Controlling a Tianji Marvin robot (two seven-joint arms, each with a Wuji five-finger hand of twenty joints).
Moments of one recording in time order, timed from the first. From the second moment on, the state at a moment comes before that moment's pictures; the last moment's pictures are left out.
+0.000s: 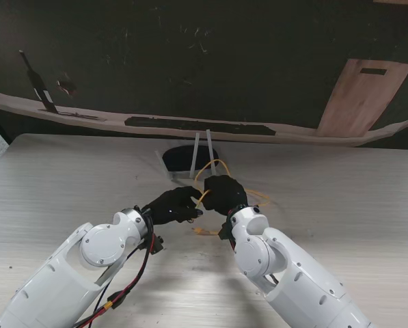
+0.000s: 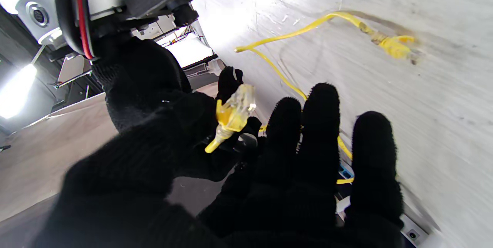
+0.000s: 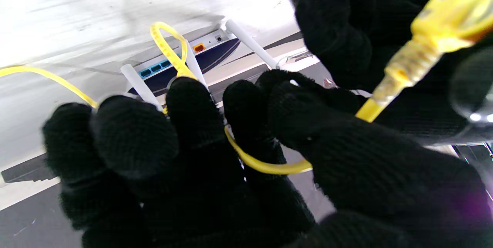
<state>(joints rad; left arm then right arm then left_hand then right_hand) 1.45 -1.10 -1.03 -1.62 0.12 0.01 -0.21 -1.36 -1.20 0.86 -1.53 -0.59 0.16 -0.28 0.75 -0.45 0.74 -0.03 0.41 0.44 0.45 0.34 0.80 0.30 0.57 0.39 0.76 0.30 0.70 0.45 0.35 0.45 1.20 0.66 0.65 -0.69 1.17 -0.31 1.00 0.29 1.12 0.23 1.27 0.34 0.94 0.39 1.26 0.44 1.24 0.42 0.86 0.65 1.40 0.47</state>
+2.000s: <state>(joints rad) 1.35 -1.08 -1.04 -1.49 0.11 -0.11 -0.36 -1.39 -1.15 0.99 -1.49 -0.39 -0.20 -0.13 0.98 -0.49 0.60 -0.06 0.61 0.23 0.97 0.37 1.03 0.28 0.77 0.54 1.04 0.30 1.05 0.55 0.62 0.44 1.50 0.67 0.46 -0.90 1.20 -0.19 0.30 0.14 0.86 0.32 0.53 0.34 0.75 0.38 0.61 0.30 0.46 0.31 0.25 0.37 0.87 0.31</state>
